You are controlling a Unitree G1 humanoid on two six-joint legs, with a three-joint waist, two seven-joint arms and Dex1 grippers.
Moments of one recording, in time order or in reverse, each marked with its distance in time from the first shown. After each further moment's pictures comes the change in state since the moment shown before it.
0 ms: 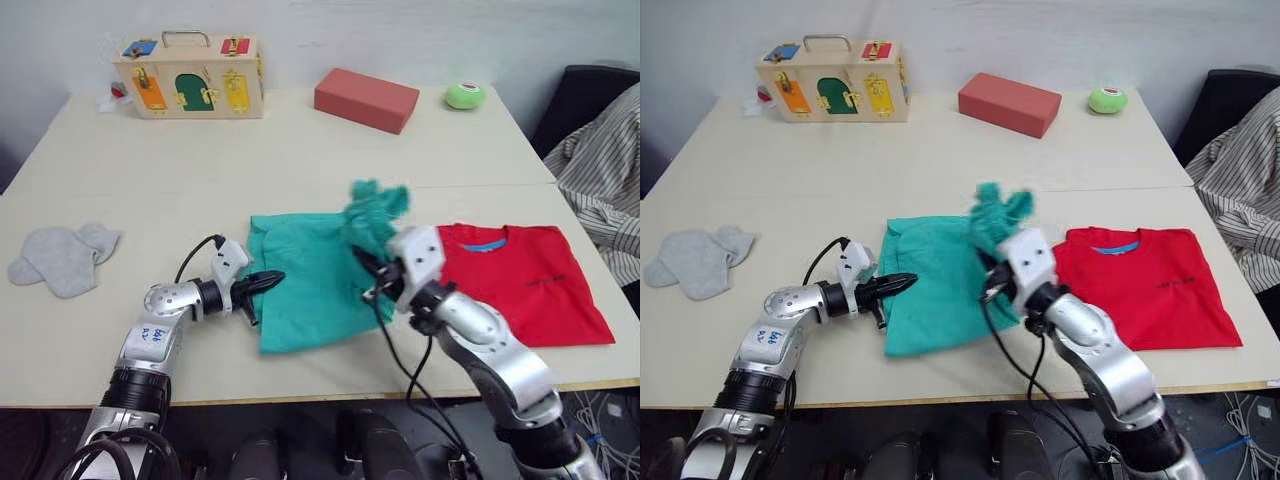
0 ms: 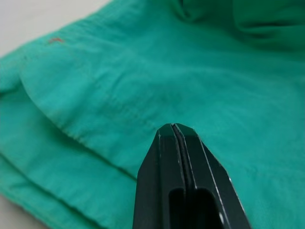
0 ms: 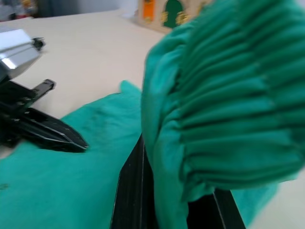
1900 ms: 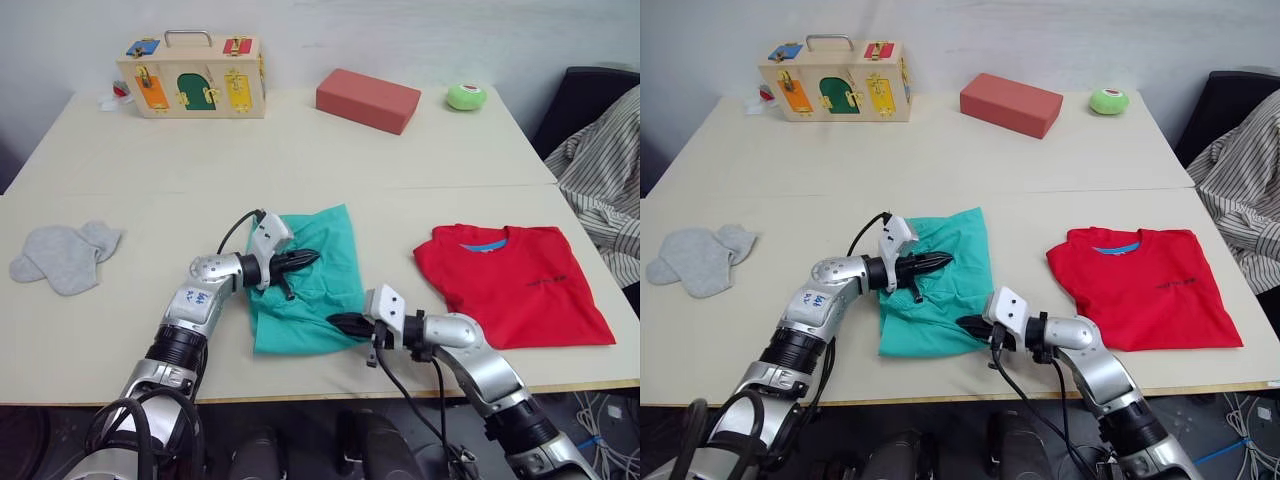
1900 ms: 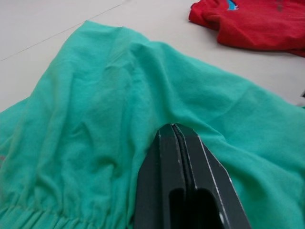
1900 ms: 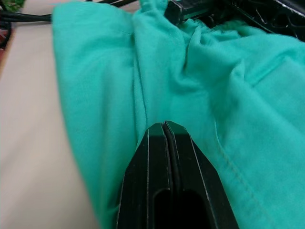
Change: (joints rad) left arm -0.230 -0.126 -0.098 0.239 0.012 -0.088 0.052; right arm 0.096 -0.079 0.012 0.425 -0.119 -0.388 0.719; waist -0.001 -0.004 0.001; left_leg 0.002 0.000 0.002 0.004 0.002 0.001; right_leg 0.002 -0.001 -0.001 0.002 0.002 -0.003
